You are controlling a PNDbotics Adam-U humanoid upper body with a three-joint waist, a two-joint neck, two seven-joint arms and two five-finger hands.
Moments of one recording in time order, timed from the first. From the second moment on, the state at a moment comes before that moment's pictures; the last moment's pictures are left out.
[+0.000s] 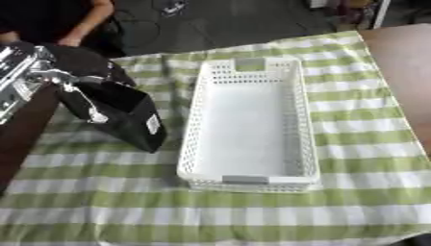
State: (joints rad) left arm -0.74 0.84 -0.44 -1.25 -0.86 -0.51 -0.59; right arm -0.17 -0.34 -0.11 -1.88 0.06 -0.26 -0.22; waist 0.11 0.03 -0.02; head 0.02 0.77
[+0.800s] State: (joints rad) left arm -0.77 0.75 -0.45 -1.16 -0.92 -0.52 -0.58; right arm -0.17 -0.34 -0.11 -1.88 0.05 -0.26 -0.21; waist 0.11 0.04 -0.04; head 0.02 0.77
